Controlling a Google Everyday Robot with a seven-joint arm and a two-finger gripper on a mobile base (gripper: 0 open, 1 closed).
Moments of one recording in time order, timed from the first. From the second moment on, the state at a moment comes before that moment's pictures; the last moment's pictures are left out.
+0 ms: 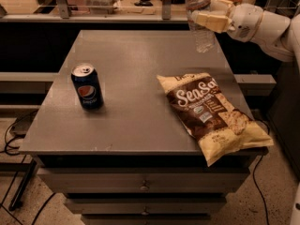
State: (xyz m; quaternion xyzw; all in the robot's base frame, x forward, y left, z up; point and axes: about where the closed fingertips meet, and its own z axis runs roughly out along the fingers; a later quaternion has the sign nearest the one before) arm 0.722 -0.150 1.017 -0.41 0.50 0.36 0.67
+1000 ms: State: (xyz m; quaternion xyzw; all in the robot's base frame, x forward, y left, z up) arm 0.717 -0.166 1.000 -0.40 0.47 0.36 0.71
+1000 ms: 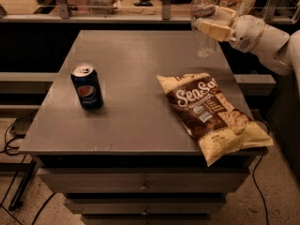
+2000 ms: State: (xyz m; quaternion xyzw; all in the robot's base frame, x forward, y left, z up) arm 0.718 -0.181 0.972 -0.37 0.46 0.35 0.73
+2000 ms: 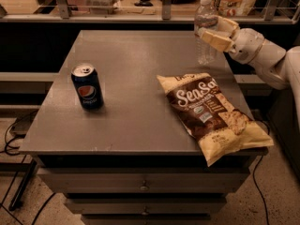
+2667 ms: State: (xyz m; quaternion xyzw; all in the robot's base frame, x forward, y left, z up) arm 0.717 -0.187 0.961 -0.34 0.44 0.35 0.75
